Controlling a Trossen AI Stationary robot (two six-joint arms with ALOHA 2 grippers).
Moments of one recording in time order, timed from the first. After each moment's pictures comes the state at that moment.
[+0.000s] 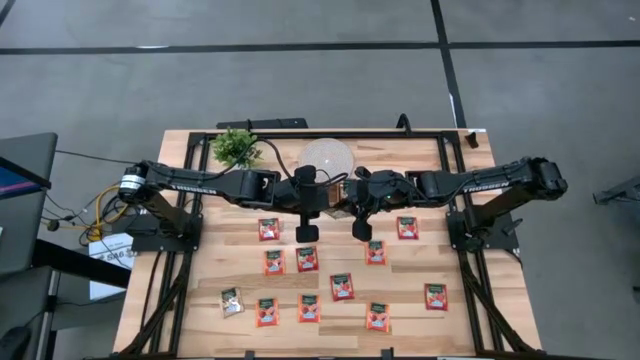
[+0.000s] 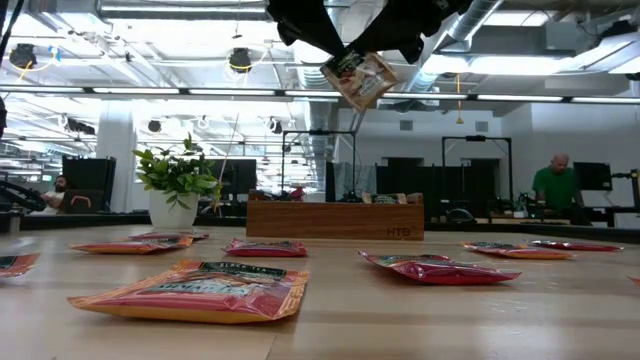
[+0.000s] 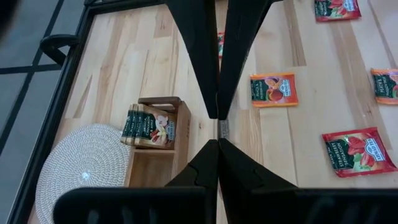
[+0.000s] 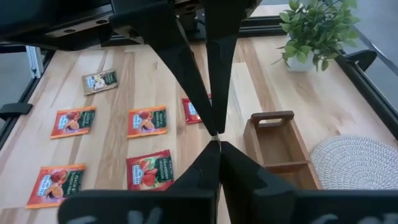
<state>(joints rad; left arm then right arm) -0.06 1.63 1.48 -0.57 -0.22 0.06 0.06 1.38 1.08 -0.26 0.08 0.04</state>
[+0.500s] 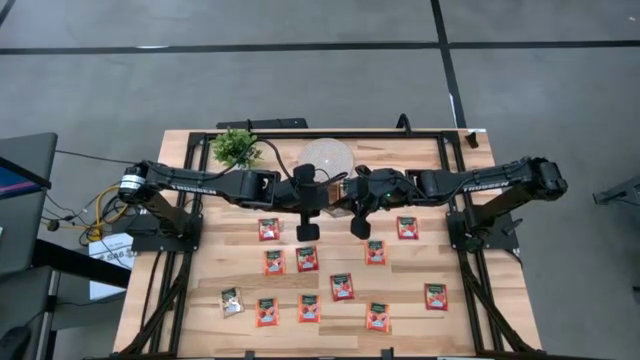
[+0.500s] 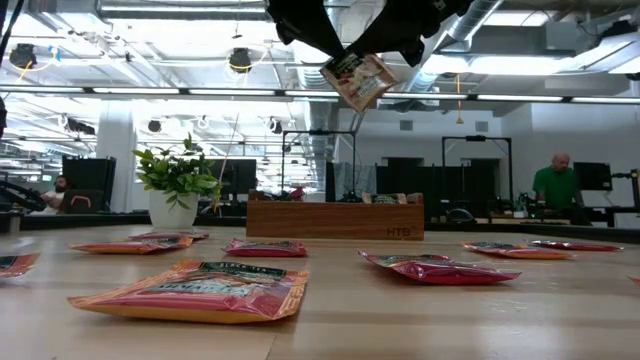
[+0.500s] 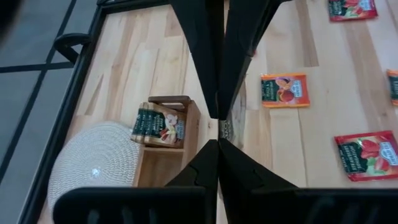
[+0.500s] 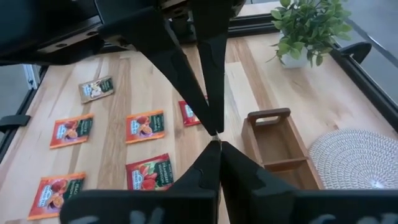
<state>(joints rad) -0.06 1.63 1.48 -0.57 -0.26 0.05 0.04 1.38 1.08 -0.25 0.09 0.08</state>
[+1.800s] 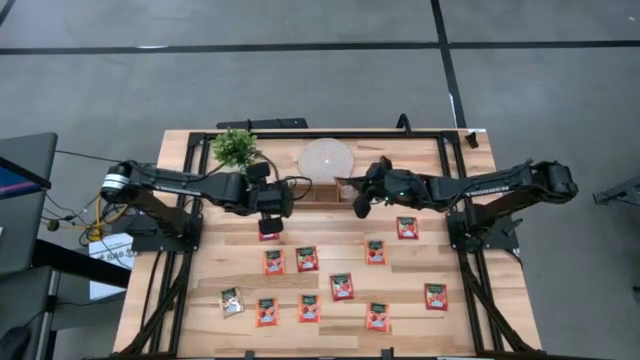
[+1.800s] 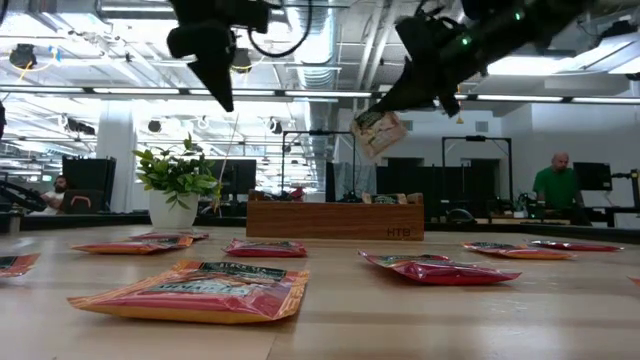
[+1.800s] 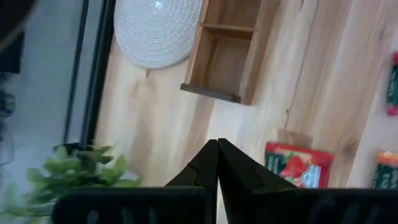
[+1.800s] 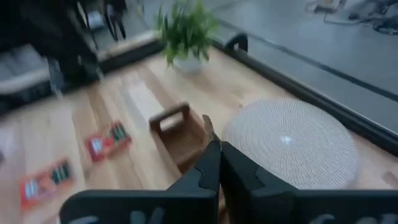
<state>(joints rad) -0.07 1.49 1.28 -1.04 -0.51 -0.18 -0.06 1.28 0.69 0.18 0.37 0.29</state>
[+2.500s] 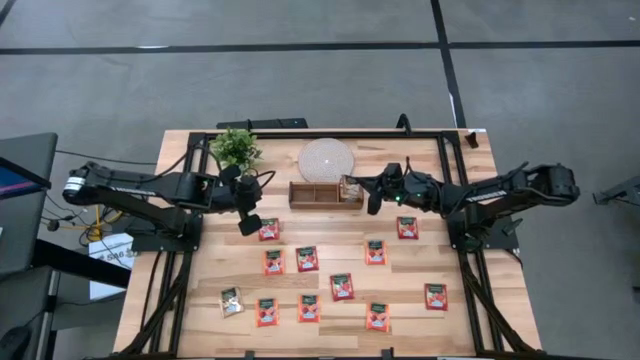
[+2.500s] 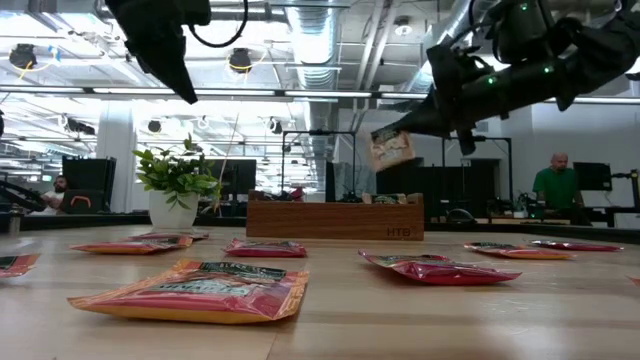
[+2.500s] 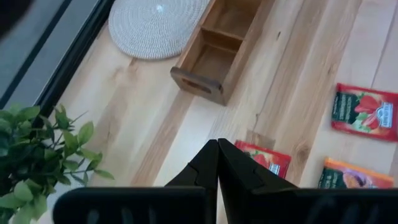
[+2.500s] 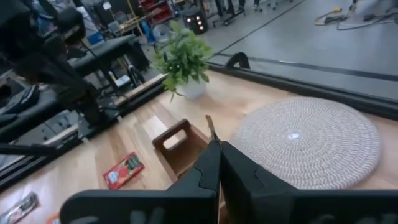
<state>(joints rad) -0.07 1.09 0.95 -0.84 -0.42 -0.33 -0.15 1.26 0.37 0.68 0.27 0.40</state>
